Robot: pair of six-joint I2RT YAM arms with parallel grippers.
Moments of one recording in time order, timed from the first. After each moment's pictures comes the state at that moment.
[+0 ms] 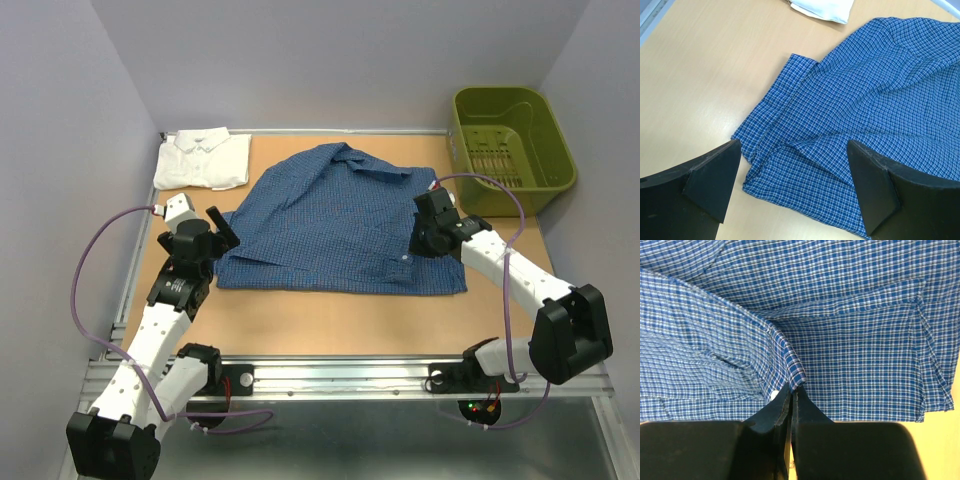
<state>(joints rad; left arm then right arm) -0.22 0.77 0.63 -0.34 -0.40 -0.52 0.41 1.33 0.95 -0.60 0.20 0.58</state>
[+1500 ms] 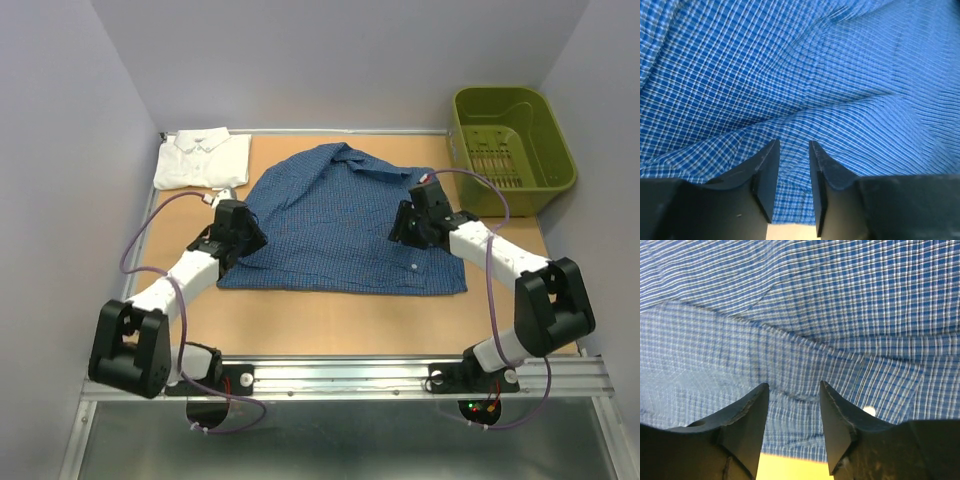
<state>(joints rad) -0.30 1.23 0.70 -0.18 -0.10 -0.72 0.39 1.46 0.96 -0.39 0.07 0.61</state>
